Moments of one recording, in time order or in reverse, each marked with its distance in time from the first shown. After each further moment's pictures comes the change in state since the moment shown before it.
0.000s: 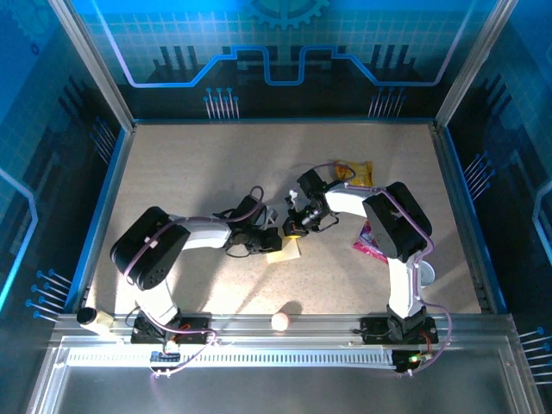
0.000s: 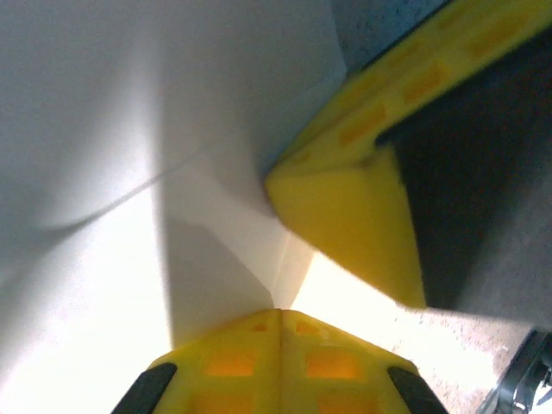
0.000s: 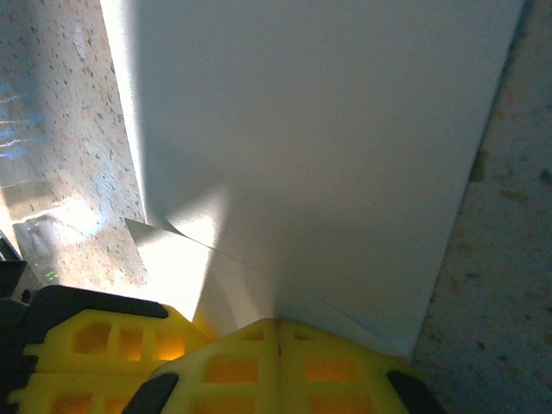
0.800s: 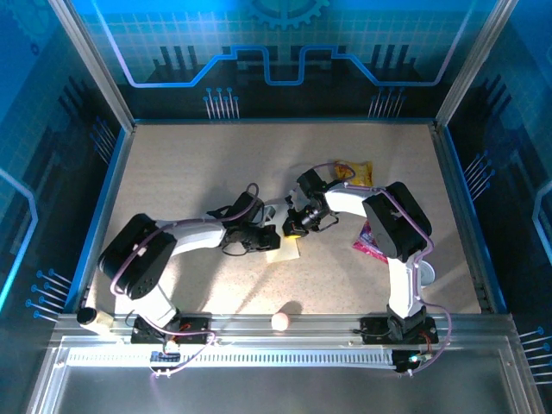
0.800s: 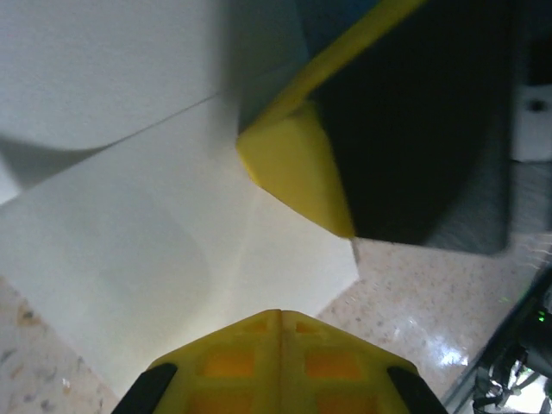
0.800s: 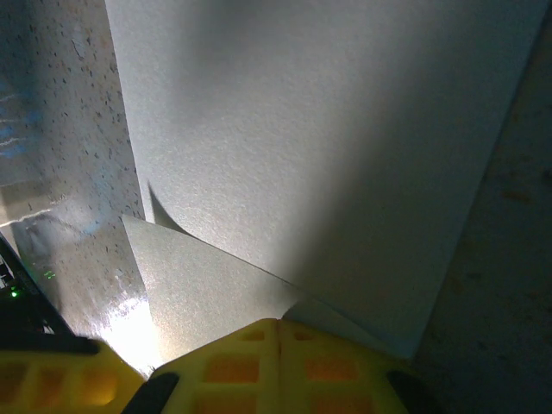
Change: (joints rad) left arm 0.006 -0.050 0.043 -0.104 -0.003 0.000; right arm 0.002 0.001 0.006 -0.008 0.002 -0.003
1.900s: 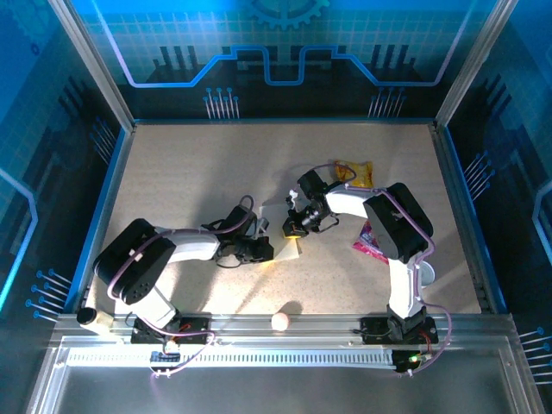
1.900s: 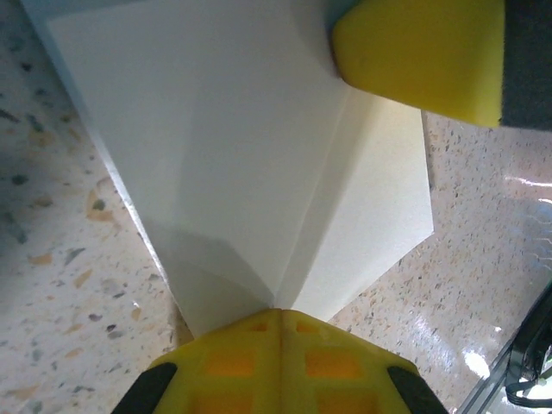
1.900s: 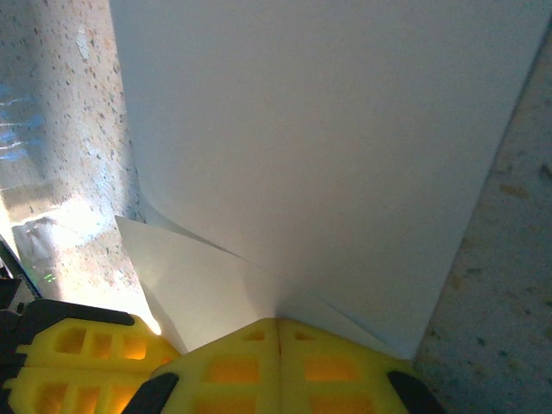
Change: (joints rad) left arm -0.005 -0.068 -0.186 0.135 0.000 -0.021; right arm 0.001 -0.014 -0.023 0.030 0.005 0.010
